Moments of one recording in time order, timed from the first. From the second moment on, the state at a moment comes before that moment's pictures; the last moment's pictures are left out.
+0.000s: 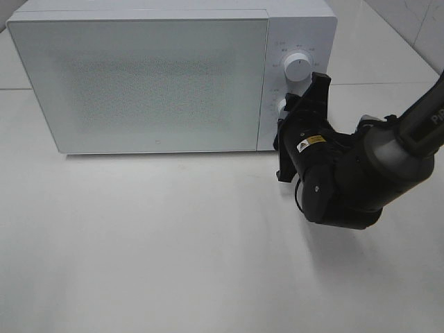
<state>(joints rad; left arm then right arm) -0.02 0.00 -0.50 -0.17 1.06 0.16 0.62 2.09 -0.77 0.65 -1.21 1.62</state>
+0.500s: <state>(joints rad) -0.02 0.00 -0.50 -0.17 1.06 0.16 0.62 2.09 -0.77 0.69 -1.21 1.52</state>
